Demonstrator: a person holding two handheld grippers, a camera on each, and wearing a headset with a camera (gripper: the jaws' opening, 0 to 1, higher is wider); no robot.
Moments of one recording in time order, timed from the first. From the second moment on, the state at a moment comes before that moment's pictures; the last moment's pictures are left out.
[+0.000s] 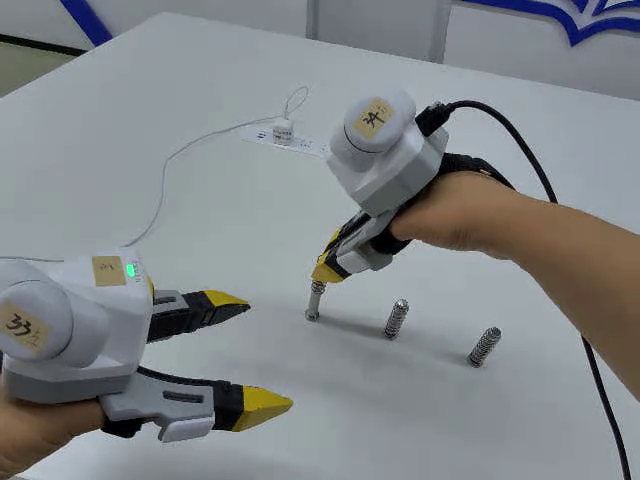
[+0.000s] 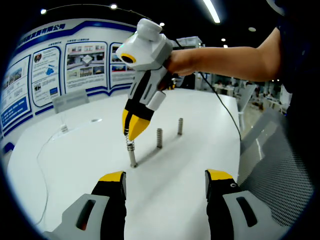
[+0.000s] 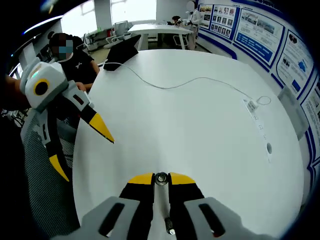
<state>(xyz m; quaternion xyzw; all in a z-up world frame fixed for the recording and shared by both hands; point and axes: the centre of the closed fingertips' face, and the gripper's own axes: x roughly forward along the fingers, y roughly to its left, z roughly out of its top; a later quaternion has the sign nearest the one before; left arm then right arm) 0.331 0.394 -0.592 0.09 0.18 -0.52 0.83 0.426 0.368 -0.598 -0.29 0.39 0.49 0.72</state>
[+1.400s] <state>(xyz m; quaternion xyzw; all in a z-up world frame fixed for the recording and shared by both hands) 0.332 0.395 -0.594 0.09 0.18 -0.52 0.83 0.419 0.372 -0.645 -0.29 0.42 0.48 0.71</state>
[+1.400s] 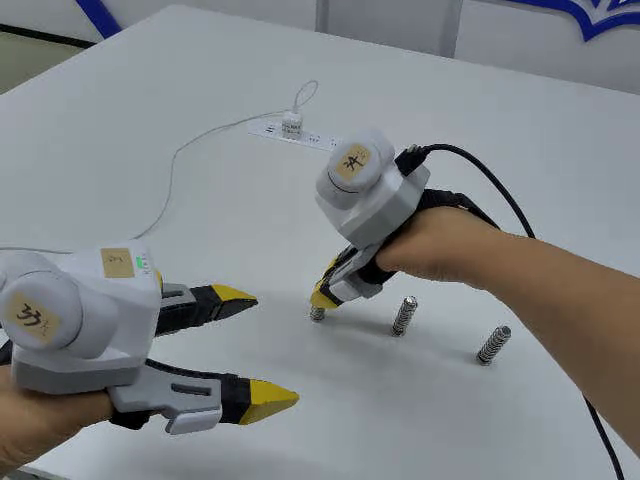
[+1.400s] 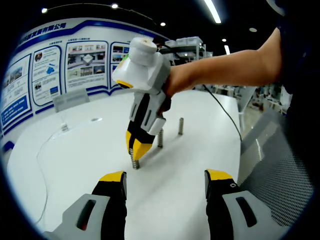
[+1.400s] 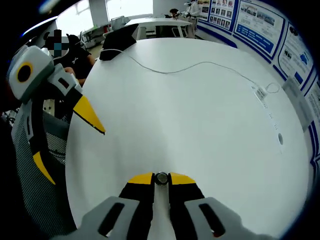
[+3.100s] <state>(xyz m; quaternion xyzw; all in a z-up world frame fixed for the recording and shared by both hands) 0.336 0.391 -0.591 0.09 0.18 -0.52 0.83 0.392 0.338 -0.610 -0.25 0.36 0.46 0.77</state>
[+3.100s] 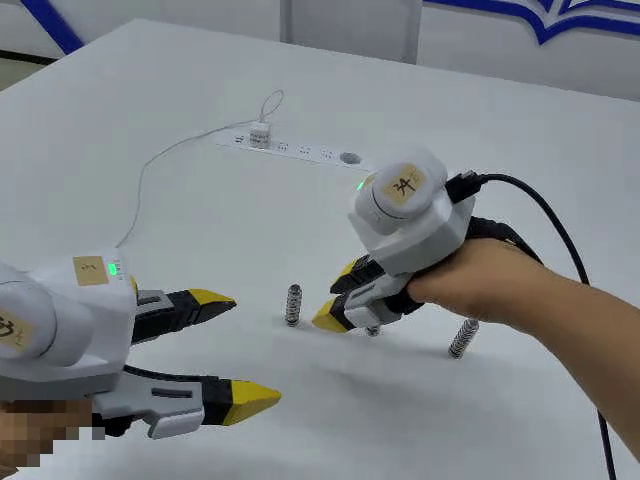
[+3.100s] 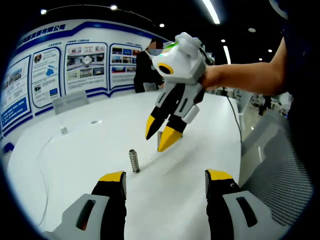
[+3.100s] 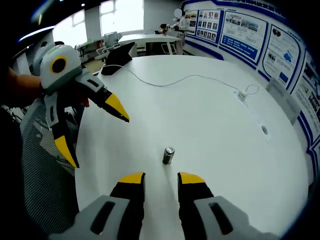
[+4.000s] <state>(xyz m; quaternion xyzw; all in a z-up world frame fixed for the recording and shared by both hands) 0.334 0.389 -0.583 0.09 0.17 -0.53 0.83 0.349 0.299 -0.592 -0.18 0.31 0.43 0.83</state>
